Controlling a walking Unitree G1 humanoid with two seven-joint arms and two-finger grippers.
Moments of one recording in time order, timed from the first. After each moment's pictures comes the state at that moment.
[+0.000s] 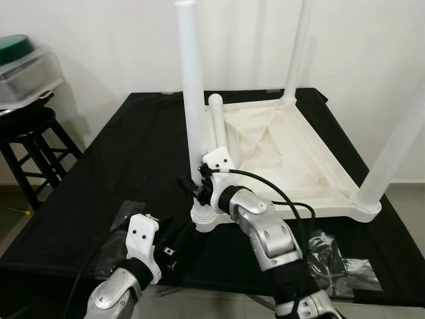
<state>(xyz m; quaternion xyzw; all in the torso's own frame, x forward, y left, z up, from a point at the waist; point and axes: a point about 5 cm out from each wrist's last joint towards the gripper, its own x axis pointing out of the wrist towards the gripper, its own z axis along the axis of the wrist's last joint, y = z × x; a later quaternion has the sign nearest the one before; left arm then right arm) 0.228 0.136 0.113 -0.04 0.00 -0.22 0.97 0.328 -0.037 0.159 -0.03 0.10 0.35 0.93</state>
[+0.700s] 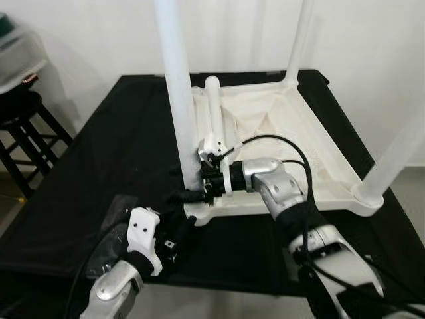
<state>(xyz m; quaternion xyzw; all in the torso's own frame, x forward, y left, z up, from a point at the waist) 0.232 0.135 0.114 -0.04 0.00 -0.23 0.97 0.354 -0.041 0.191 -0.07 0.07 0.67 0.74</state>
